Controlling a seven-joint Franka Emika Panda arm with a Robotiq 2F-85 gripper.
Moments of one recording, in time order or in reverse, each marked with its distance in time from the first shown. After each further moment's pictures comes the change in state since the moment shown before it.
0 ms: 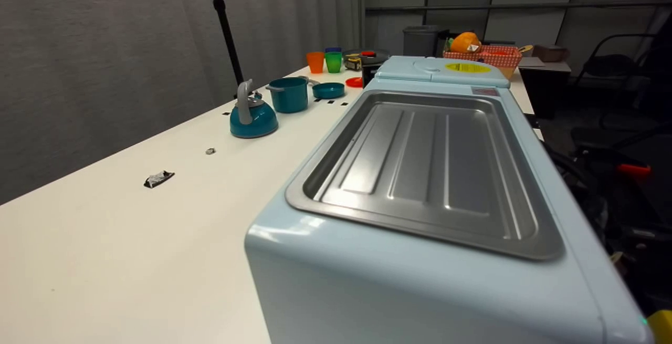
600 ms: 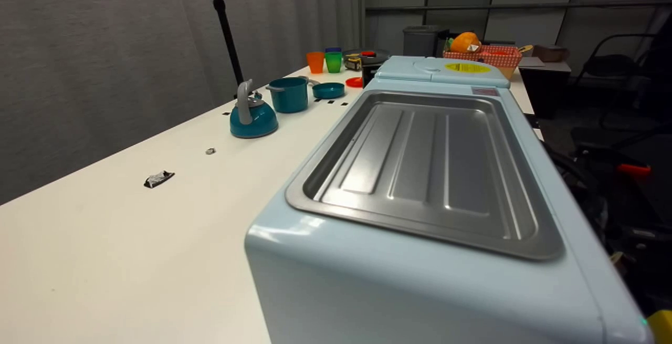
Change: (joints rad) arm 0.001 0.000 0.001 0.000 -0.009 0.006 -0.028
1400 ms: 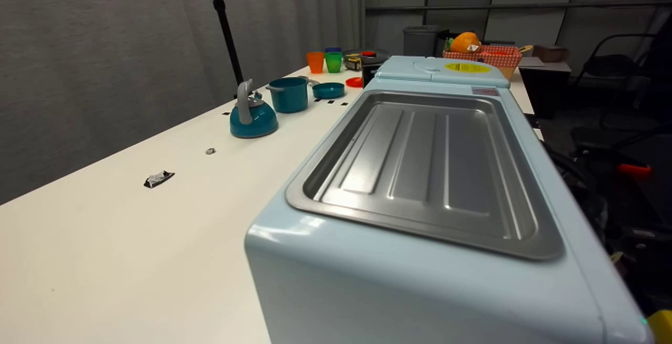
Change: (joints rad) arm 0.002 0.000 0.000 0.000 0.002 0.000 -0.018
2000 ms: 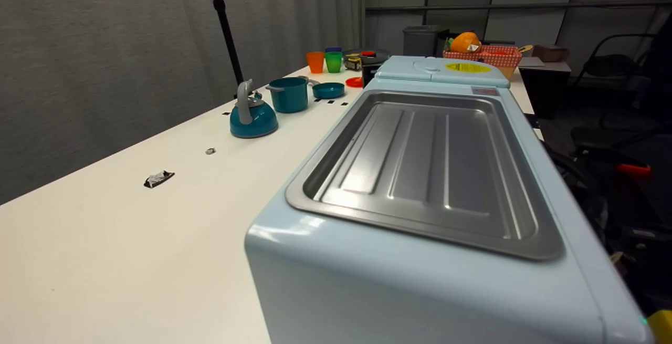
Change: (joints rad) arm 0.002 0.001 -0.002 0.000 0.007 0.000 -0.105
